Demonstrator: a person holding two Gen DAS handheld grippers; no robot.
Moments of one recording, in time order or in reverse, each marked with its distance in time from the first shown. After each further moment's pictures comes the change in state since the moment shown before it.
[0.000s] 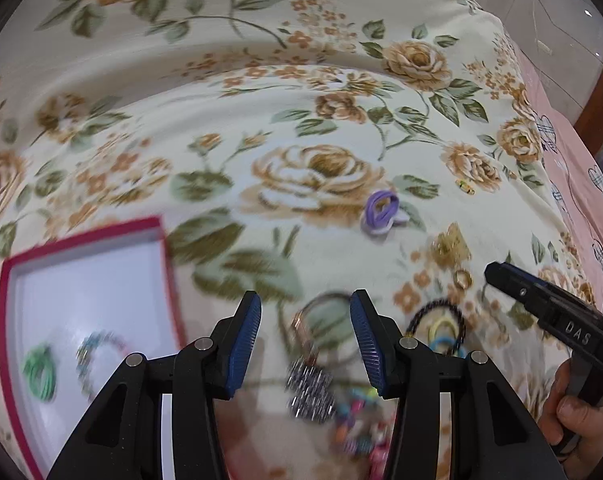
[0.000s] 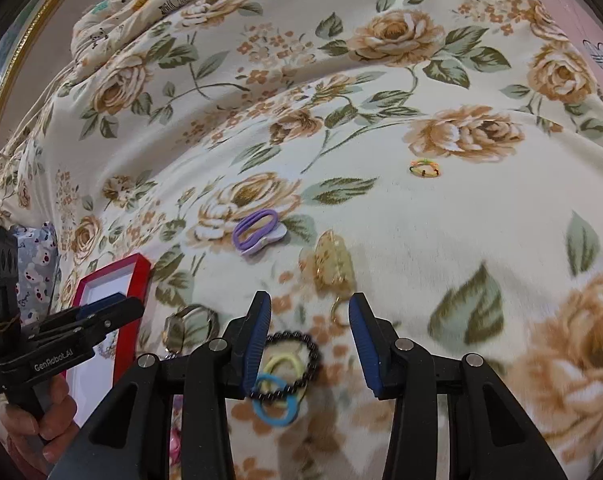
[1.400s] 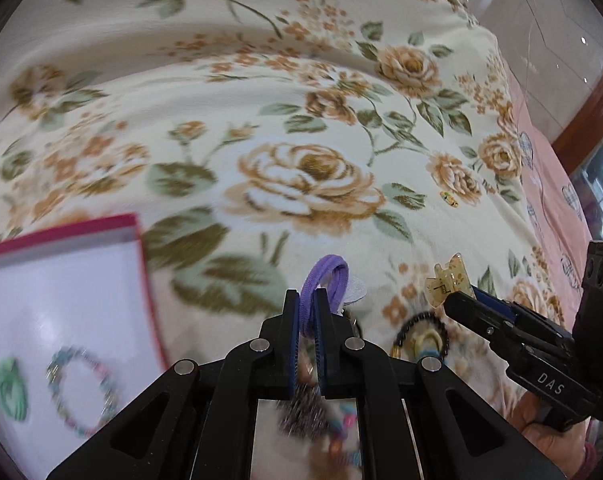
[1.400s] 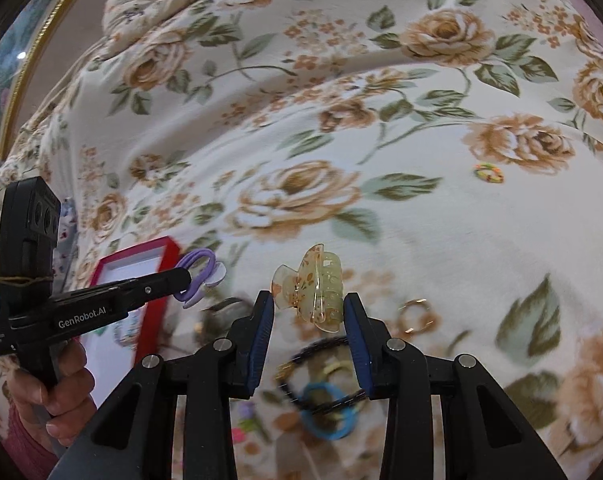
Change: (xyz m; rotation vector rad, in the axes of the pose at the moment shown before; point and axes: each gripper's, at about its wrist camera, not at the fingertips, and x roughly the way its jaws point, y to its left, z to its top) left arm 0.012 0.027 -0.004 -0.095 -0.005 -0.146; right arm 0.008 0.045 -0.009 -0.085 0.015 0.106
